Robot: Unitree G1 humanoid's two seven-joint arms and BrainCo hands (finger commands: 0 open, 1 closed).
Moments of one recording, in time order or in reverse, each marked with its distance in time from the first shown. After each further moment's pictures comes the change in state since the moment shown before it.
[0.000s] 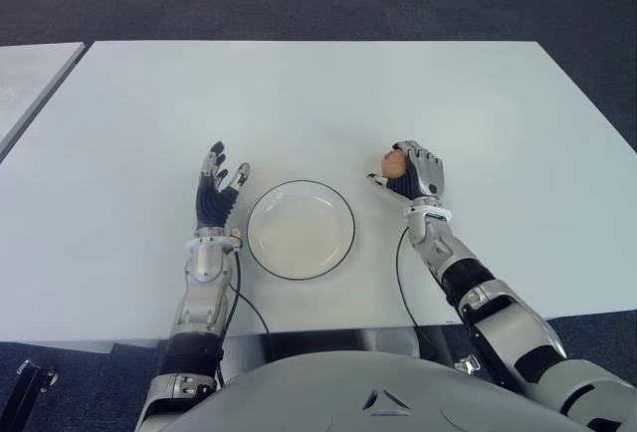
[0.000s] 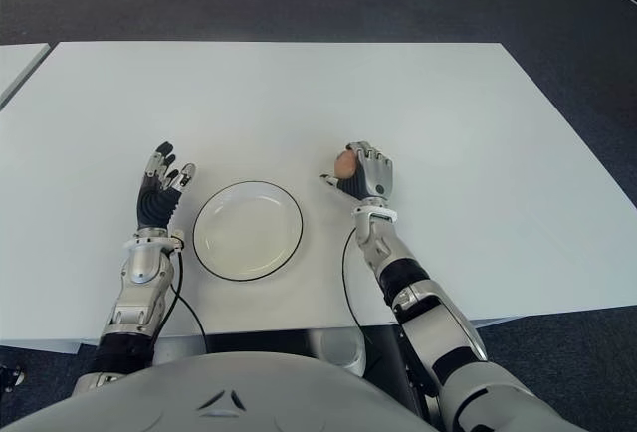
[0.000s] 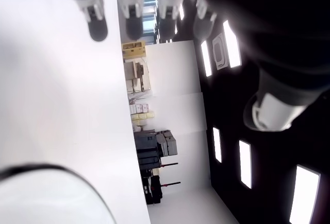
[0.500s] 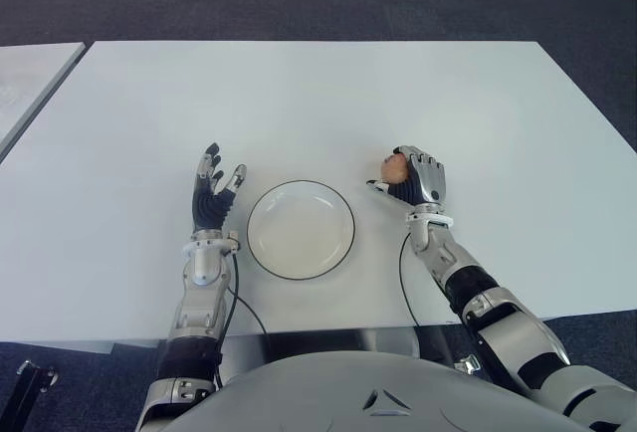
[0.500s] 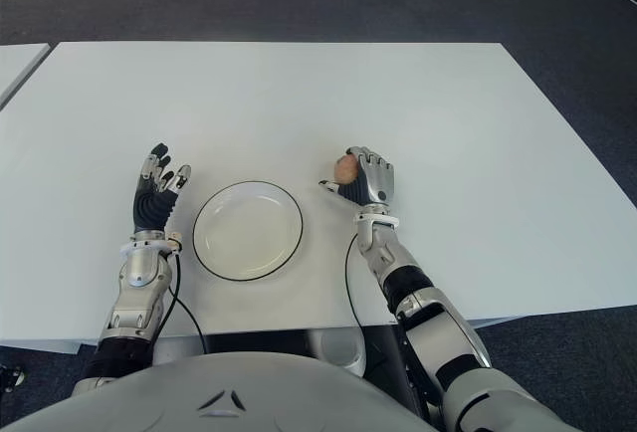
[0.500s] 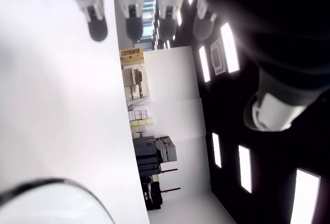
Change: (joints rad) left arm 0.018 0.000 0.004 -0.008 0.010 -0.009 0.024; right arm 0.034 -0.014 -0.006 -0.002 0.000 -0.085 -0.058
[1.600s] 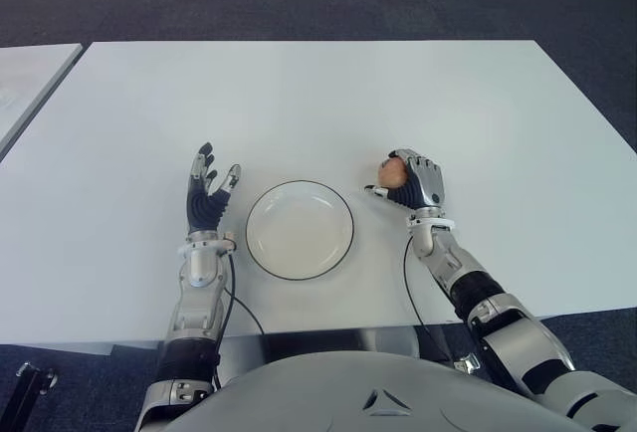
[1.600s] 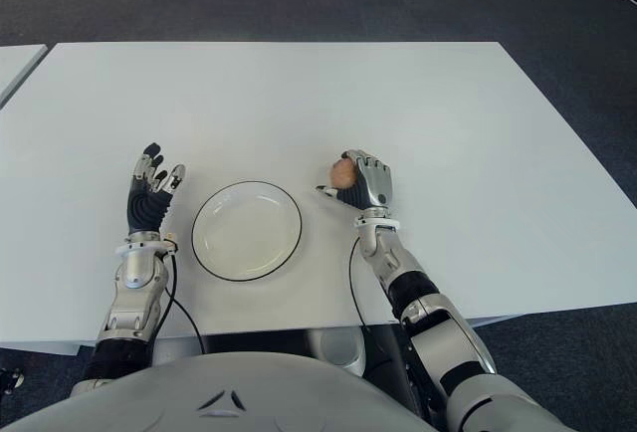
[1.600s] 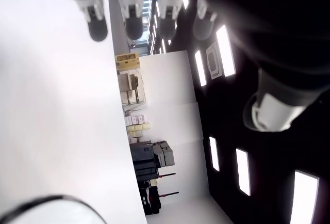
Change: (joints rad) left arm 0.006 0.000 0.022 -0.003 0.011 -0.018 0.007; right arm 0.033 -0.027 -0.016 -0.042 -0.024 -0.096 0.048
